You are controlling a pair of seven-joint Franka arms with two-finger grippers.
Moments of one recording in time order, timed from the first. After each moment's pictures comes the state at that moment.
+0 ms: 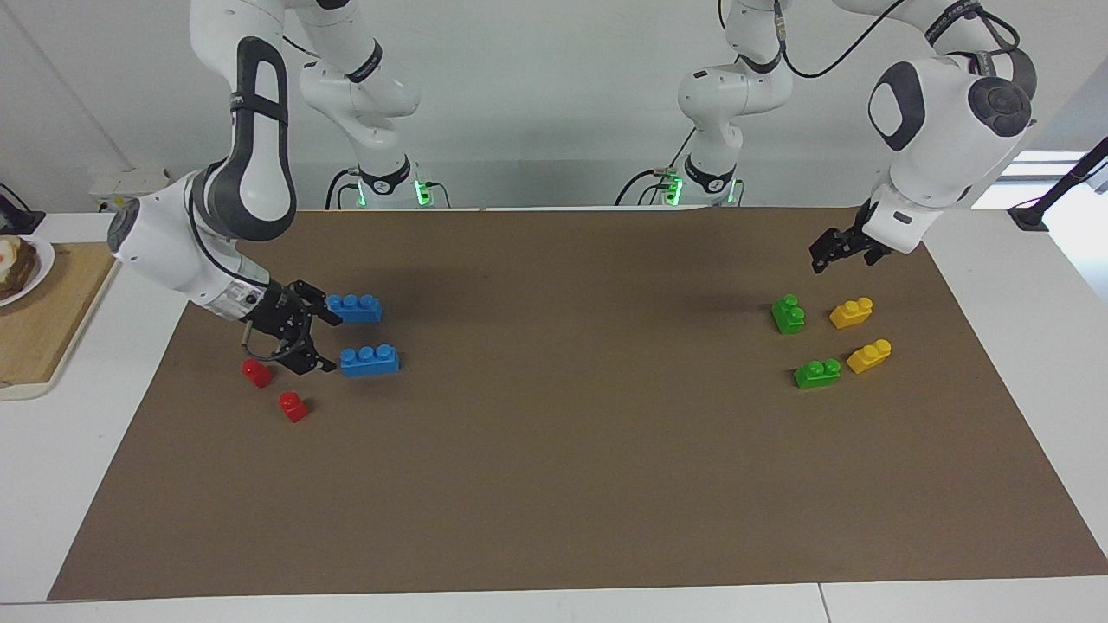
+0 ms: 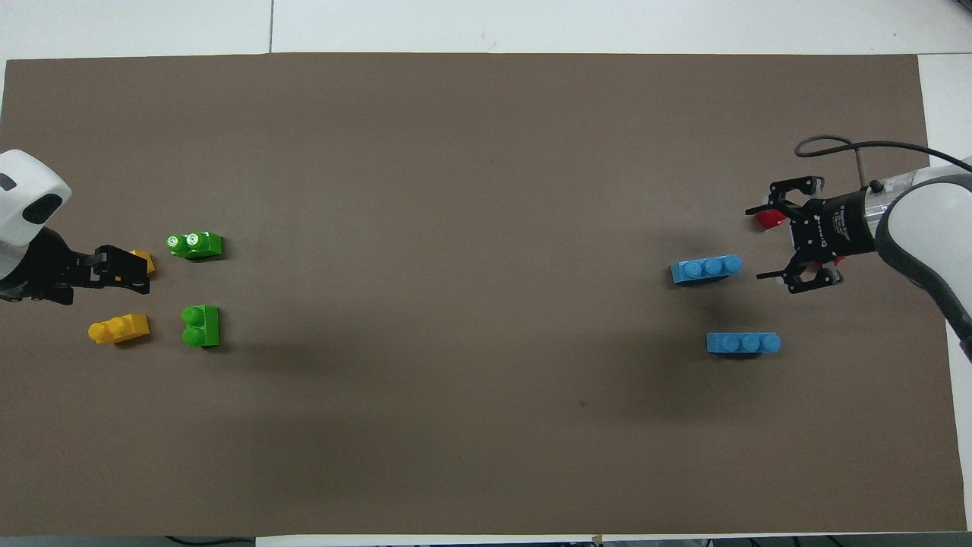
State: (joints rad) left arm 0.11 -0.04 -0.10 -1.84 0.02 1.65 -0.05; right arm -0.13 0.16 -0.02 -1.95 0.50 1.97 1.06
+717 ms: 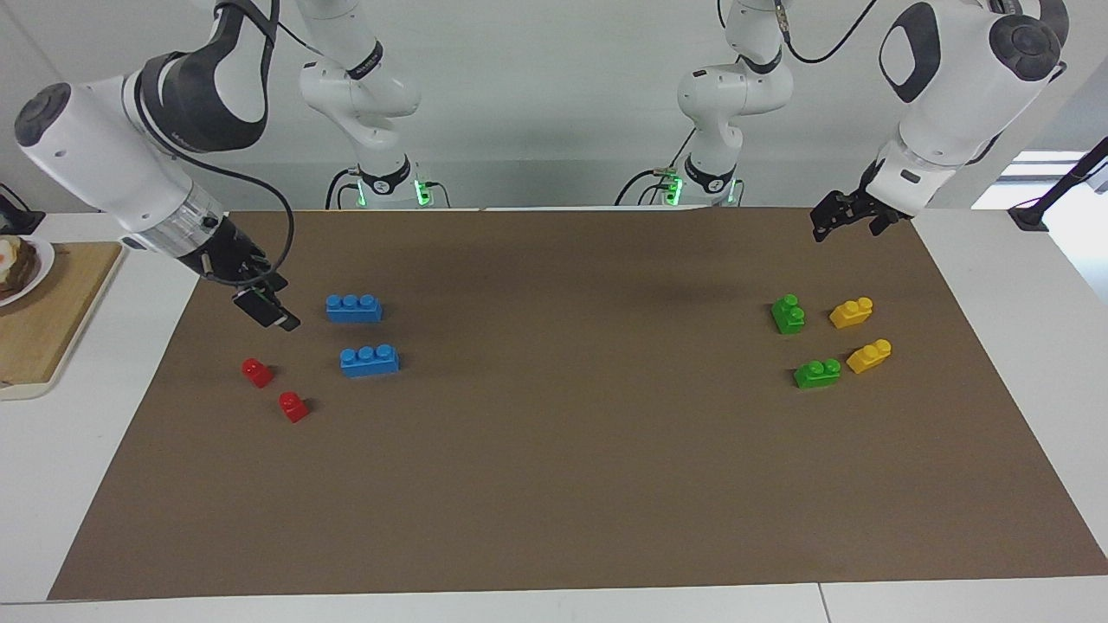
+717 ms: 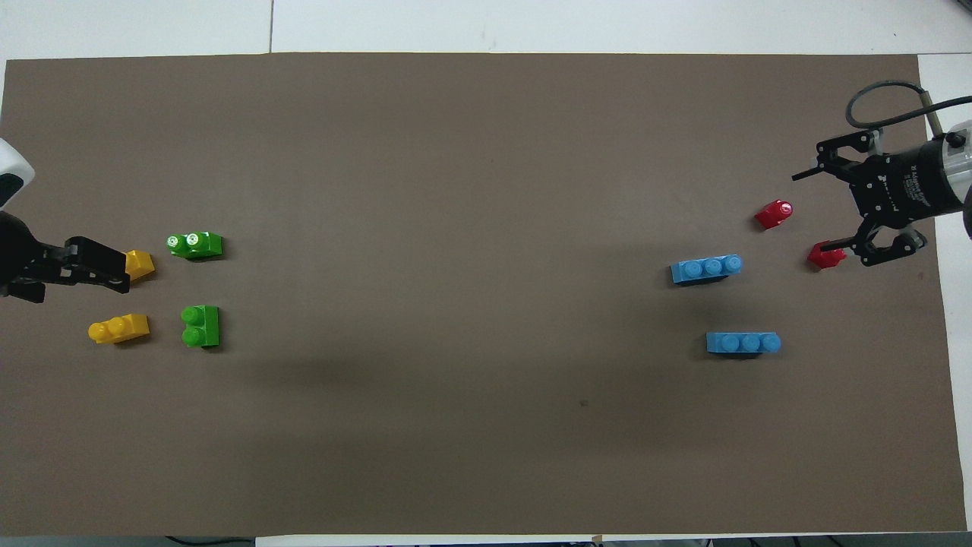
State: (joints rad) left arm 0.06 -0.03 -0.10 -1.70 0.02 1.49 -0.05; right arm -0.12 0.07 0.01 -1.68 0.24 1.71 0.72
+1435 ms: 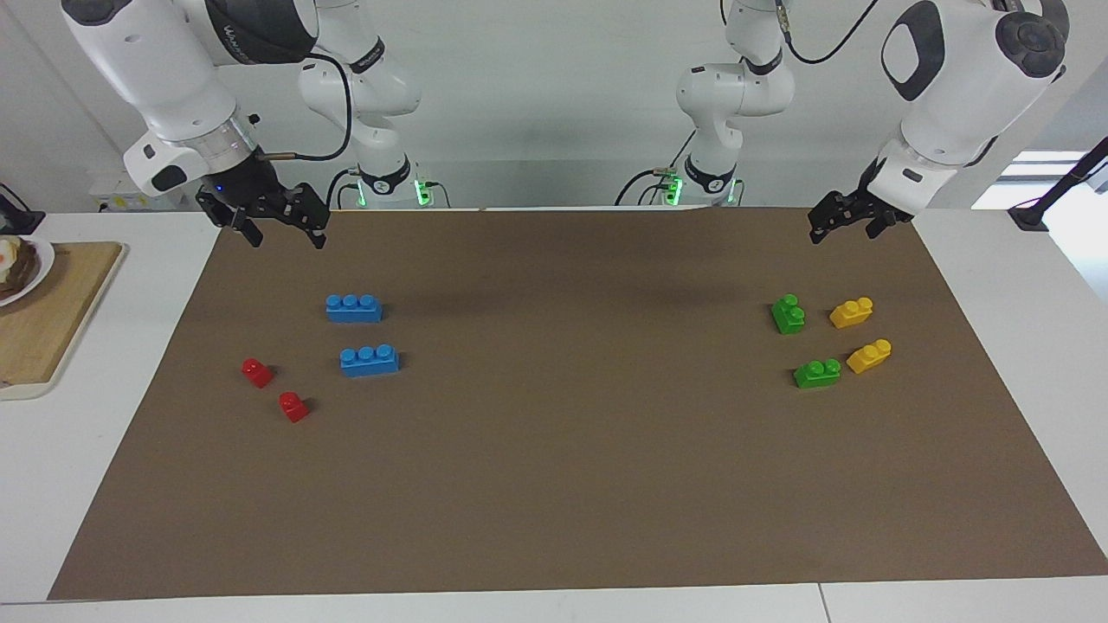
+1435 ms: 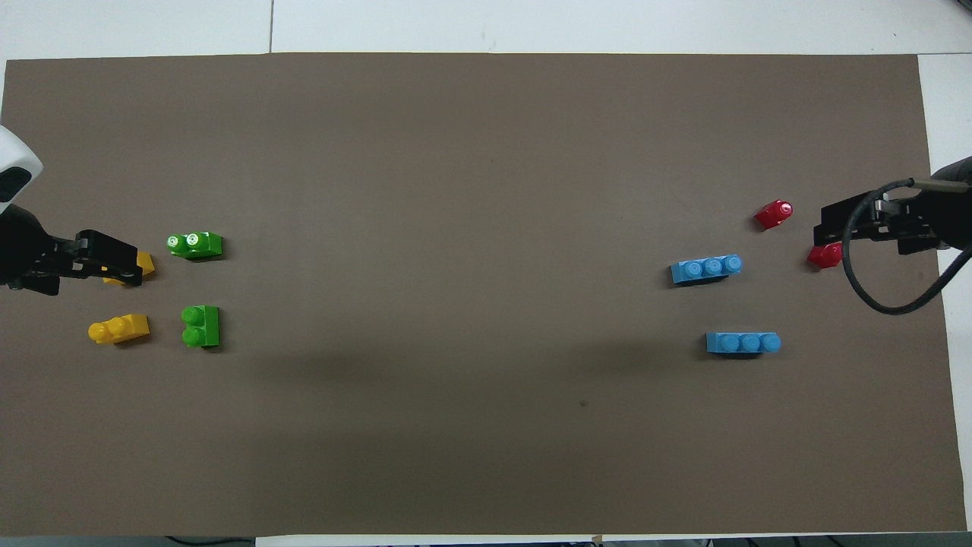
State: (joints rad) left arm -0.07 -0.03 0.04 -1.69 -0.01 1.52 -0.06; right arm -0.05 -0.02 0.04 -1.64 0.06 1.57 0.09
